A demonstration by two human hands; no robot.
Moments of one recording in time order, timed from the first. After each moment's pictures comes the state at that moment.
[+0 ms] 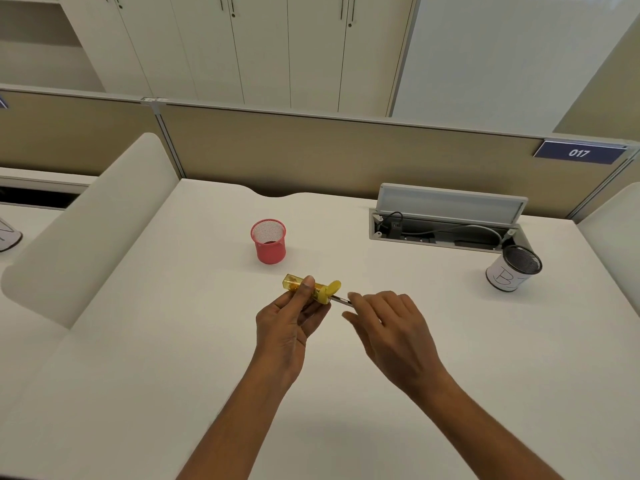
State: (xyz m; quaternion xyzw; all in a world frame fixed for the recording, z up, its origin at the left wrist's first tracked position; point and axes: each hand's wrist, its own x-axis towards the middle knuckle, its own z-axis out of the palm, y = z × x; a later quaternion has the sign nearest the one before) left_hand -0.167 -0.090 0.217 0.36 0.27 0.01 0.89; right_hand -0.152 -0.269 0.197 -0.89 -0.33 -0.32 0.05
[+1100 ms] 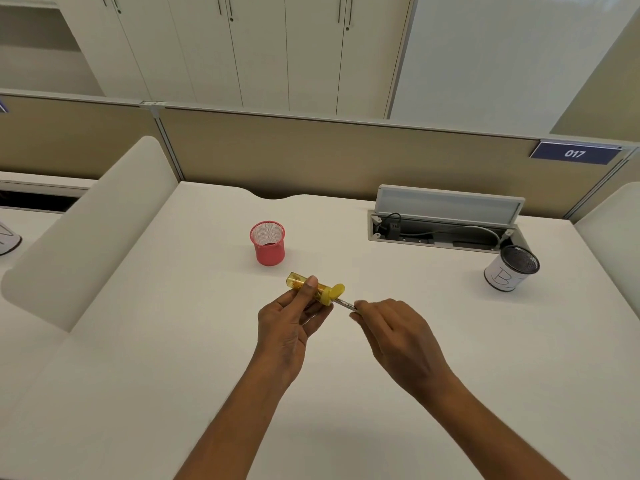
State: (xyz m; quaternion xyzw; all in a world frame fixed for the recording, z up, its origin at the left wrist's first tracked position) left_hand -0.165 -0.090 0.219 0.38 0.25 0.00 0.89; right_hand -0.153 -0.279 0.194 -0.88 -0.34 -0.30 0.11
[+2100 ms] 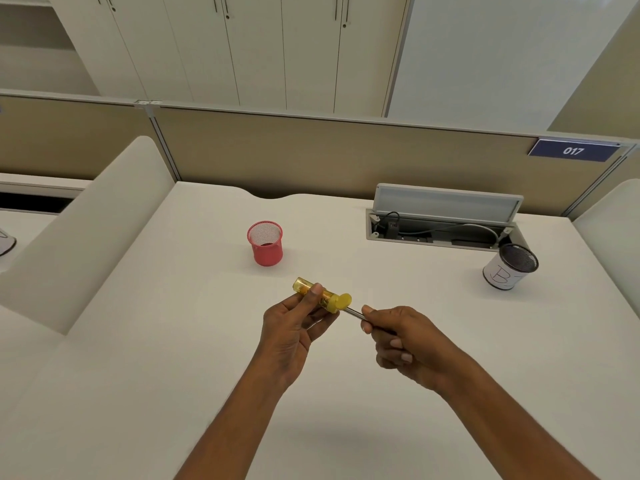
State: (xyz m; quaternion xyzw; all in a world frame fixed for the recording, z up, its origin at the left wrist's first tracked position) left_hand -0.166 -0.092 0.216 0.39 0.20 -0.05 0.89; right_hand -0.149 -0.283 0.238 -0.63 0.09 0.35 0.69
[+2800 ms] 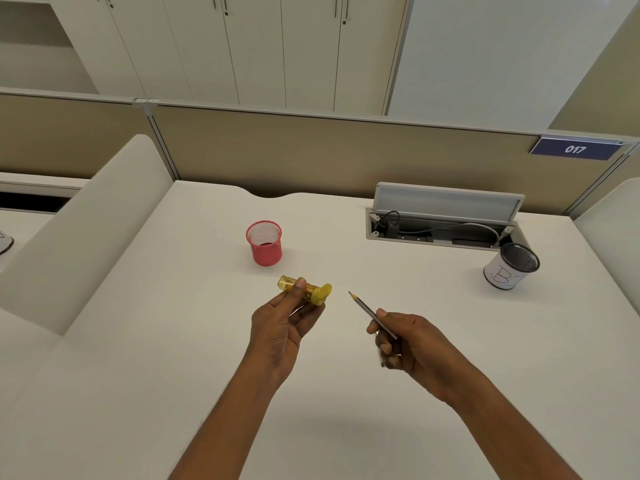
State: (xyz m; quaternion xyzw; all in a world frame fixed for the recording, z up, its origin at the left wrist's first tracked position) left_hand -0.158 -0.082 0.214 0.35 0.26 -0.02 0.90; right_hand -0.149 -0.300 0.211 -0.65 0.08 0.30 0.70
